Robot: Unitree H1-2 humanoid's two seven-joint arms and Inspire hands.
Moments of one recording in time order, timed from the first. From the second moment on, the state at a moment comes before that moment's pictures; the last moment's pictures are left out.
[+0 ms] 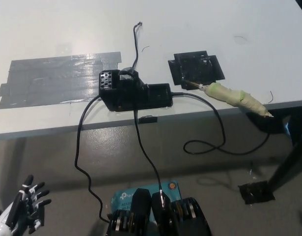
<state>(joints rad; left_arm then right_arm) 0.01 0.40 0.12 0.03 -0.21 0.44 -0.26 -0.13 -0.58 -0.13 -0.09 -0.02 0.17 0.19</state>
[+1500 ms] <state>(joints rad) -0.02 0.41 0.11 0.00 -0.21 0.45 -0.28 -0.83 -0.43 0.40 0.35 -0.40 0.39 0.35</state>
